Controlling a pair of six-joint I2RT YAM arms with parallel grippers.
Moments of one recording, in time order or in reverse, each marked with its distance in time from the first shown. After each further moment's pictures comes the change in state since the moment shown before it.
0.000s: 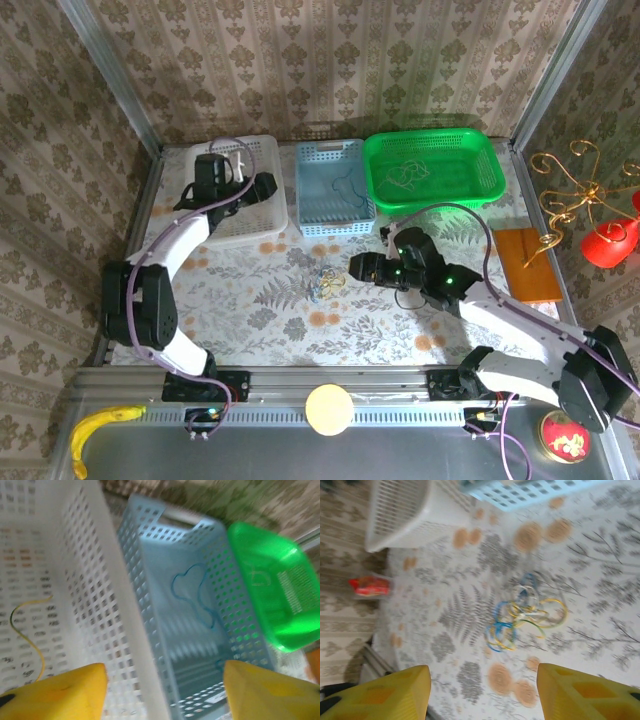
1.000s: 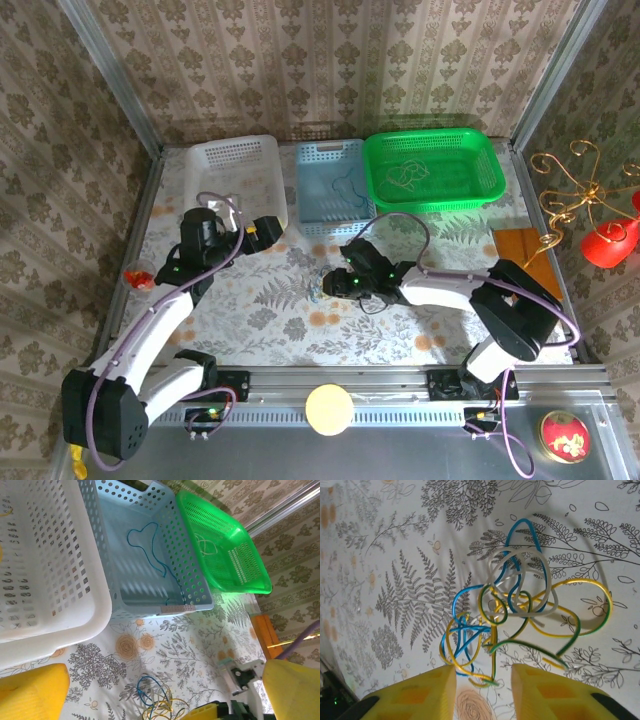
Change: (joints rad) left arm -0.113 -0.562 -0.445 -0.017 -0.024 -0.163; right arm 0.144 0.489 0.109 0.185 0.027 0.046
